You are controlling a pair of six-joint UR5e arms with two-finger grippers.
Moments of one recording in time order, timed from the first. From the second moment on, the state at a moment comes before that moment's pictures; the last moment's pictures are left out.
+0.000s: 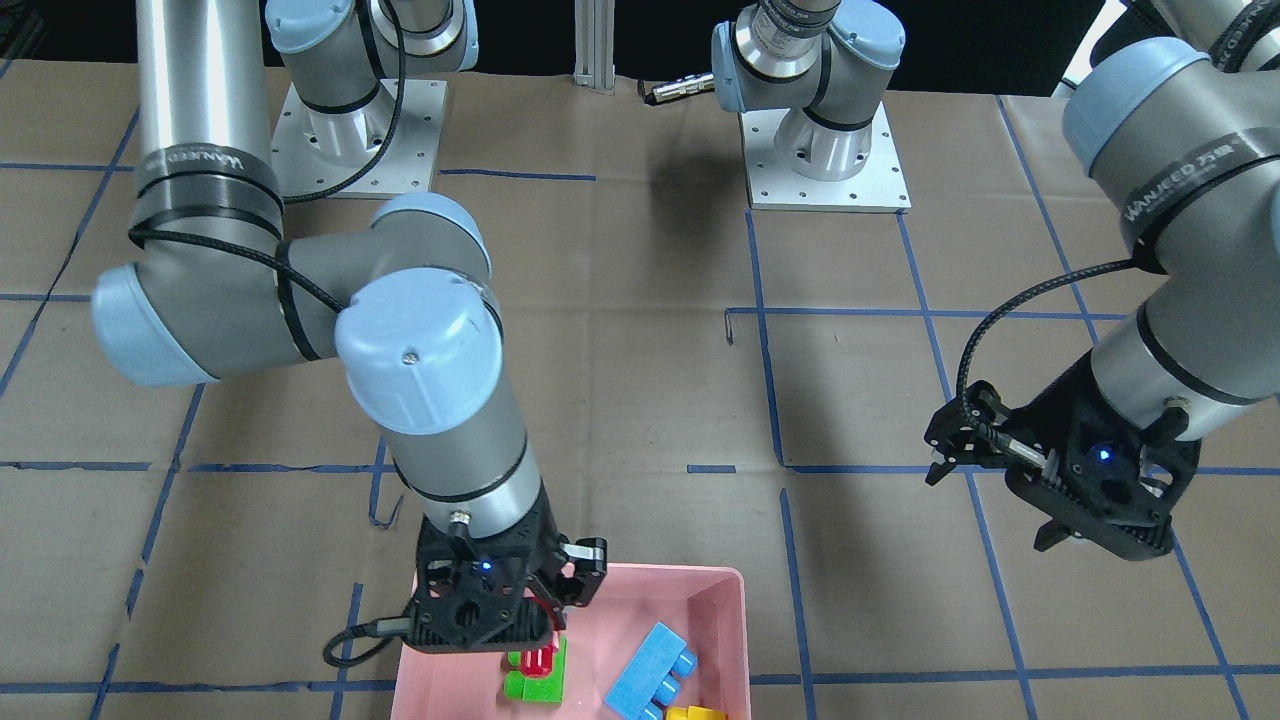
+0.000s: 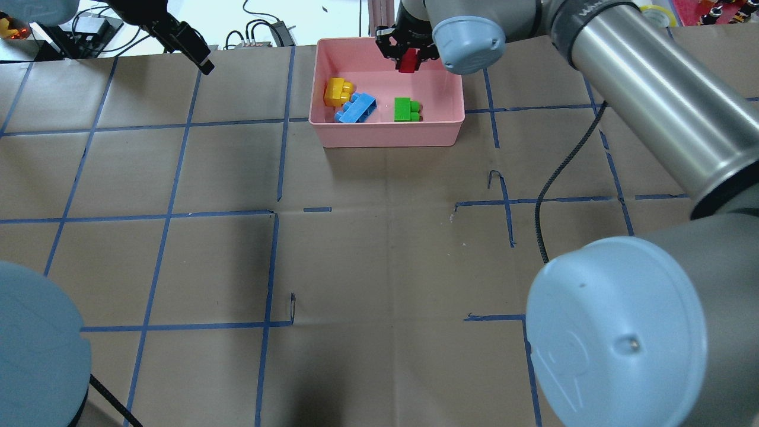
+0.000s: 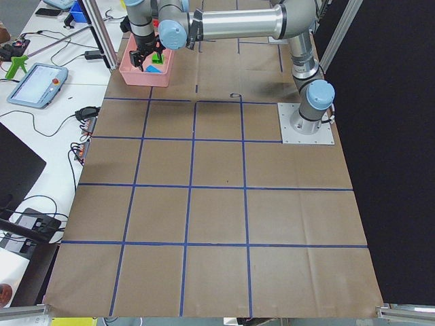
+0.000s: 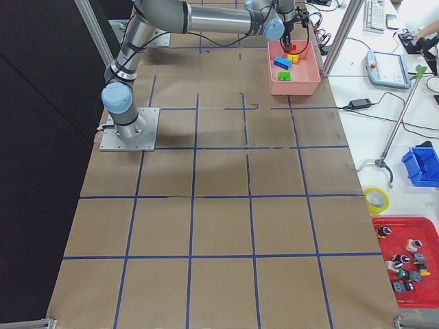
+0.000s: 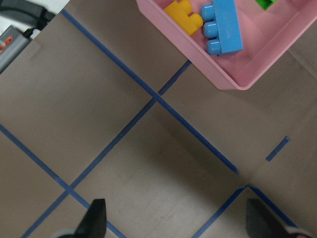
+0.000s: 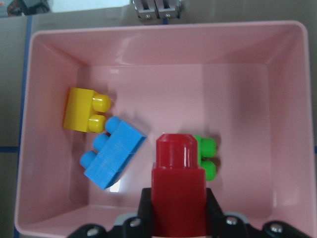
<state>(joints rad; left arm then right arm) -1.41 -1.95 -1.26 -1.42 1.45 0.67 1.82 -0.90 1.09 -2.08 -1.50 0.28</state>
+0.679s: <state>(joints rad) -1.43 -1.77 -1.40 -1.42 1.46 -0.04 1.86 -0.79 0.96 -2.12 -1.50 0.32</state>
